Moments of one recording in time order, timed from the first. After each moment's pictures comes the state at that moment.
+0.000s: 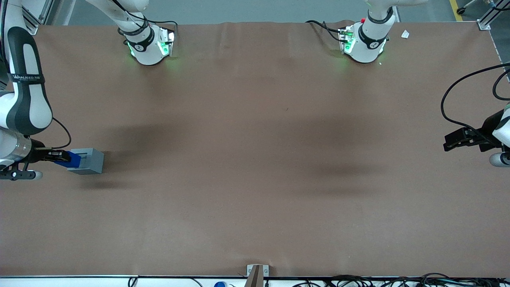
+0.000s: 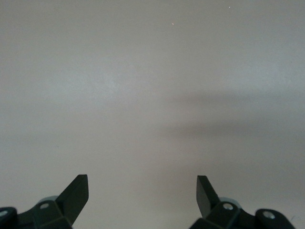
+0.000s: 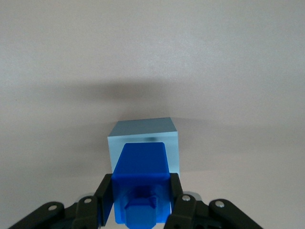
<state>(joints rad) -0.24 0.38 -0.04 -1.78 -0.05 2.08 -0.25</state>
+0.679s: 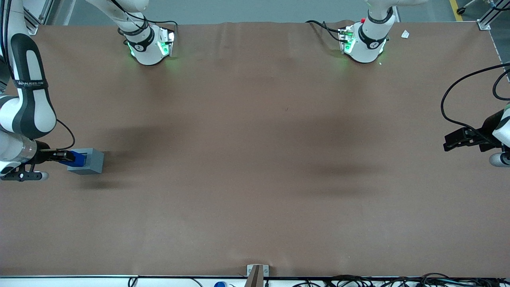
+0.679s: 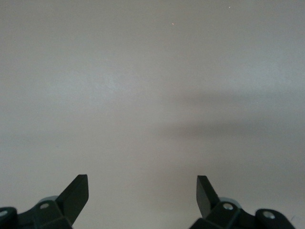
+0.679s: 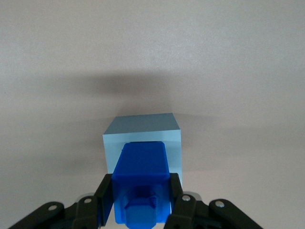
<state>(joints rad) -0.24 0.41 -0.04 -1.79 -0.05 2.09 -0.27</state>
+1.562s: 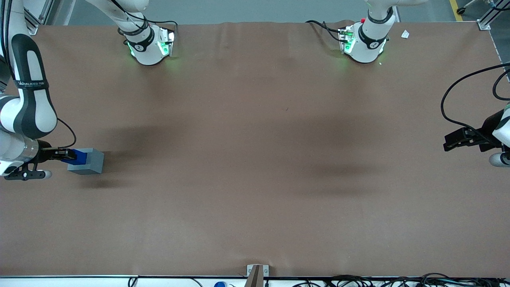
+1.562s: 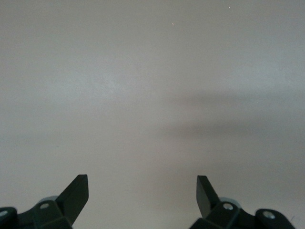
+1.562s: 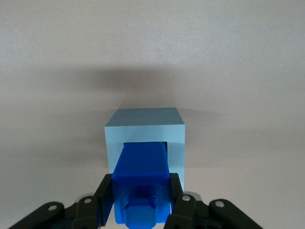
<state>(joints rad) -0.24 0.41 -0.04 -1.79 -0.05 2.07 -0.30</state>
